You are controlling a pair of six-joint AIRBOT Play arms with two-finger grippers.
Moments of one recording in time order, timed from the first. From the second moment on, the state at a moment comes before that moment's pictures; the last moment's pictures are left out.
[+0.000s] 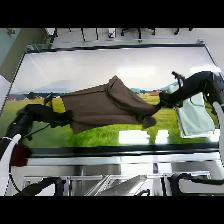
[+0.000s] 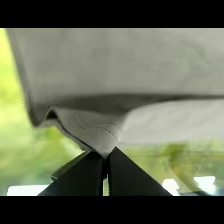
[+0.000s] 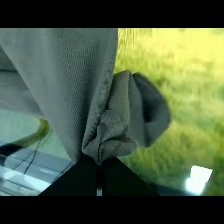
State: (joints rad) left arm 0.05 -1.25 0.88 -2.00 1.05 1.55; right arm -0.09 -1.43 1.23 2.09 -1.40 -1.64
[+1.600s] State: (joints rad) left arm 0.21 -1.37 0.86 -2.02 1.05 1.75; right arm 0.08 -1.27 0.76 2.23 -0.99 -1.70
